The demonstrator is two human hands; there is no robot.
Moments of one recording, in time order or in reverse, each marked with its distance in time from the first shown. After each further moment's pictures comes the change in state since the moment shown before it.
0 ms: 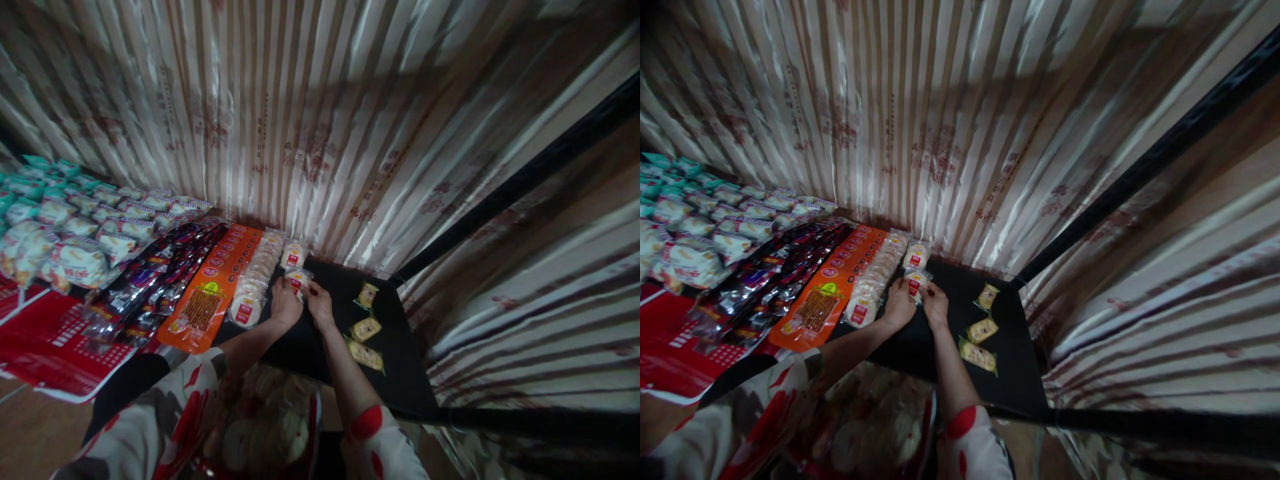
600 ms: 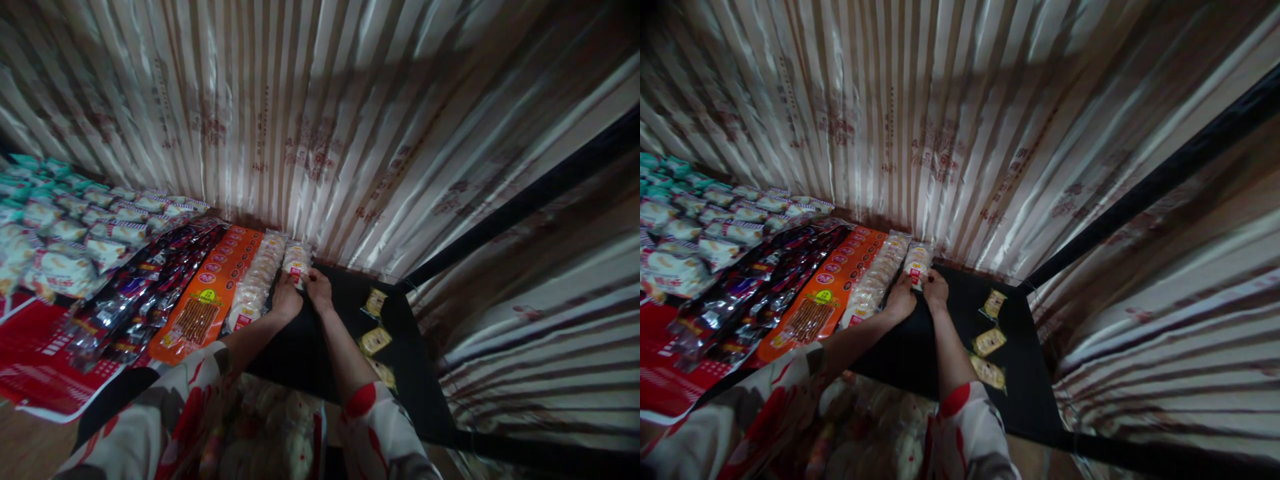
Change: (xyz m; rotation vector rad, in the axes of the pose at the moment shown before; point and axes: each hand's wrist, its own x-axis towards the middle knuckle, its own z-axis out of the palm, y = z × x) left_hand 0.045 -0.006 0.011 -0.031 -0.089 0.029; right_hand 0.053 -0.021 0.014 -0.201 0.016 0.057
